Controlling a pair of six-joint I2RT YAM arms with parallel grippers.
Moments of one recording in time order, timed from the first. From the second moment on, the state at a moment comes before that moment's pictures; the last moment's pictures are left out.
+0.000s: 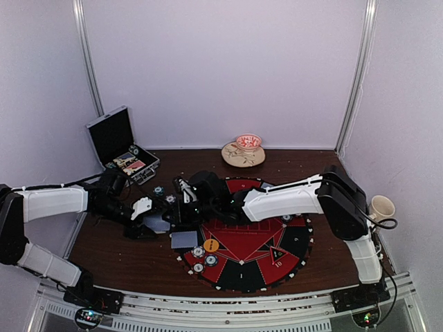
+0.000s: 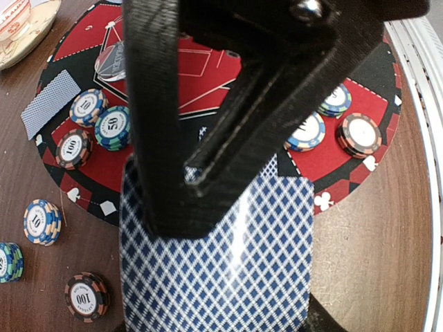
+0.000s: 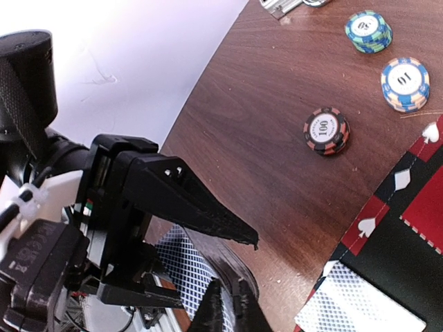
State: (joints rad) left arm -0.33 1.33 0.68 -0.46 0.66 0.96; right arm 1.08 2.21 1.61 0.14 -0.28 0.81
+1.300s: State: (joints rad) left arm -0.33 1.33 0.68 -0.47 0.67 0.96; right arm 0.58 1.67 0.90 0.35 -0.29 0.82
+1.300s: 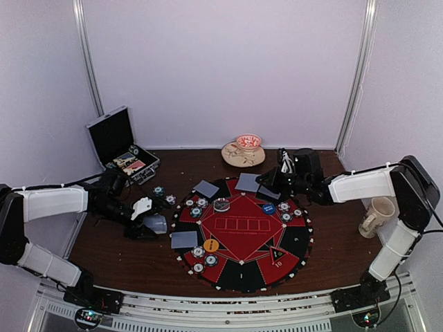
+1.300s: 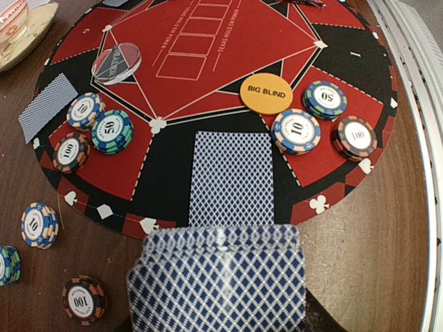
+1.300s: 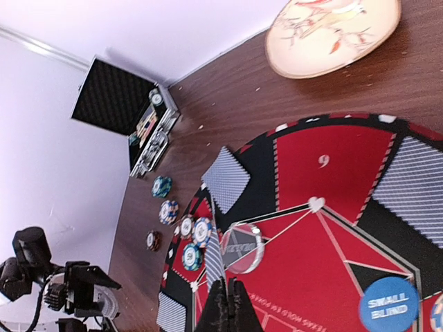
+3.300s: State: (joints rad) left arm -0.33 1.34 0.68 -0.47 0.67 0.96; right arm 0.27 1.91 0.89 0.41 -0.32 0.87
